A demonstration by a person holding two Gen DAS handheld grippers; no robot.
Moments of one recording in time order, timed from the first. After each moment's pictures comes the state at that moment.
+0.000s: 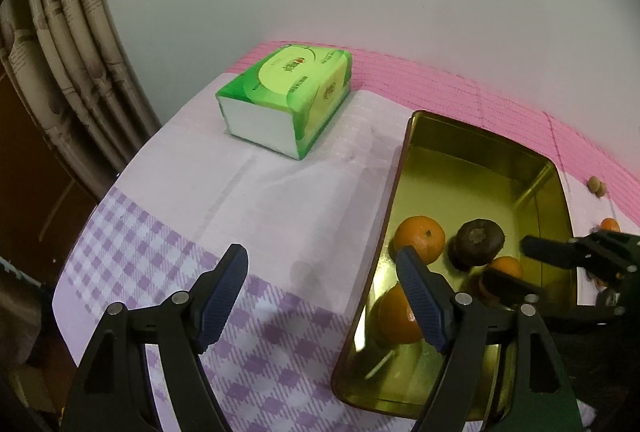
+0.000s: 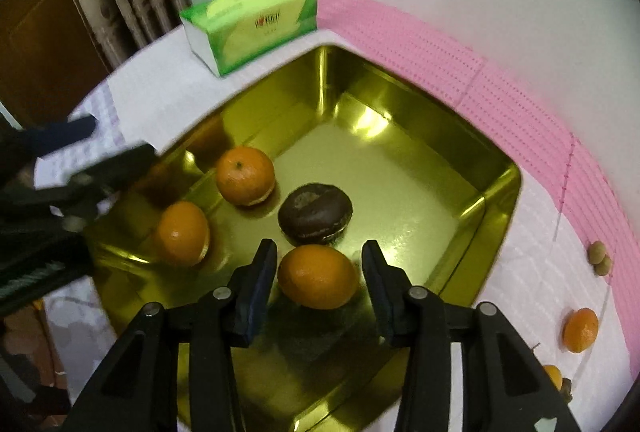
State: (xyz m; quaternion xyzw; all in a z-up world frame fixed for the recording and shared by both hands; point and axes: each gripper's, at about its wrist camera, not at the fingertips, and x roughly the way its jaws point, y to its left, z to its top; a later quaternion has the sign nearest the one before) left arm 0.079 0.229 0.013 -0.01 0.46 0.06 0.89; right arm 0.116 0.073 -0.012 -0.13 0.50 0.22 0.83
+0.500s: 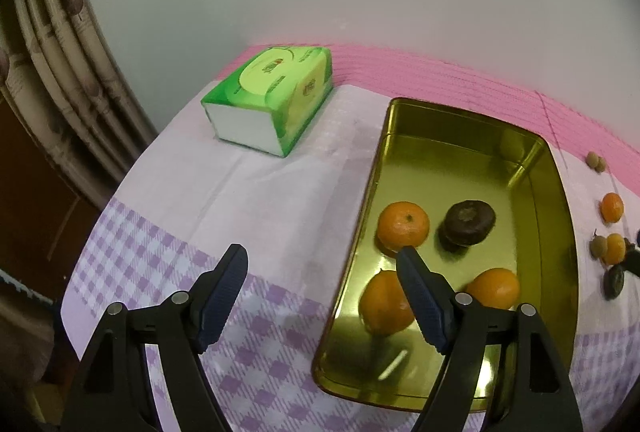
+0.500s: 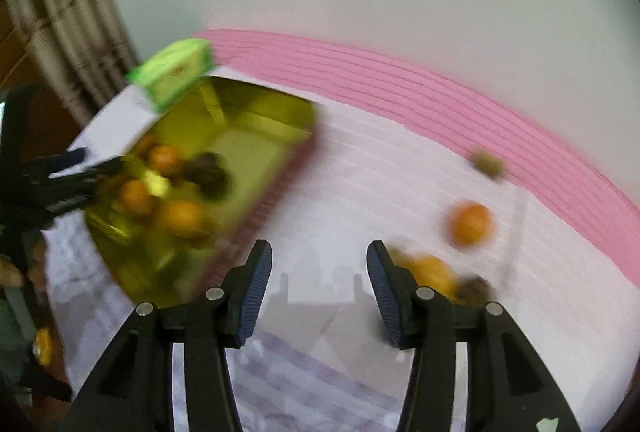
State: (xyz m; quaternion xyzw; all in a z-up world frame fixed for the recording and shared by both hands) left arm 0.072 0.207 0.013 0.02 0.45 0.05 0.89; right arm 0.055 -0.079 0.025 -0.05 0.48 0.11 0.87
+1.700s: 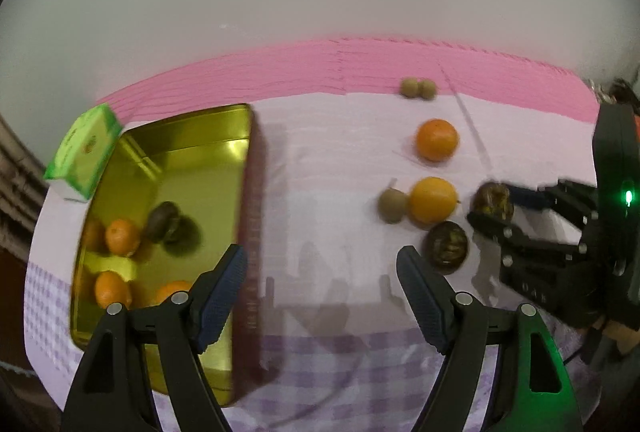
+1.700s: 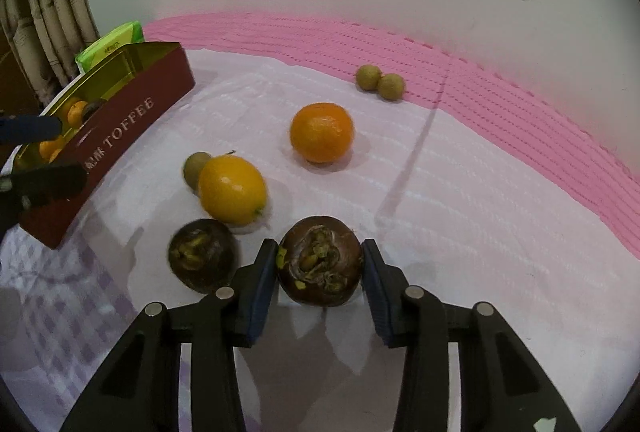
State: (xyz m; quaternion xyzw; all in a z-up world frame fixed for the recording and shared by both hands) left arm 0.040 -0.021 0.008 0.11 0.47 -0.13 0.86; right arm 0.046 -0.194 -0.049 -0.06 0.45 0.09 0.88
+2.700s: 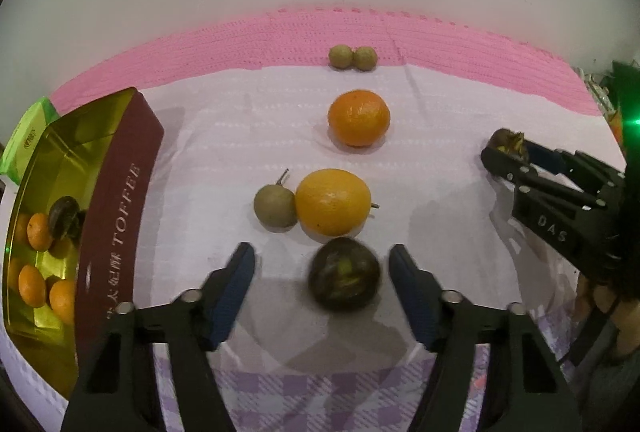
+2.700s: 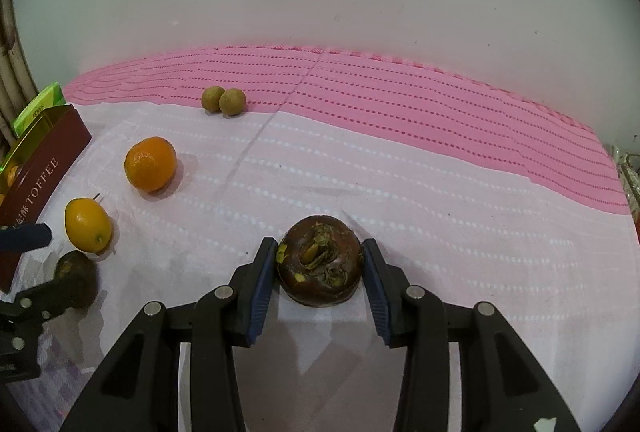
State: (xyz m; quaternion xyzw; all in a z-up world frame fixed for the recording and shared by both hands) left arm 0.053 -0.094 -0.040 0.09 0.51 -0.15 0.85; right arm 0.060 -0.279 -0.053 0.00 0.43 -0.02 0.90
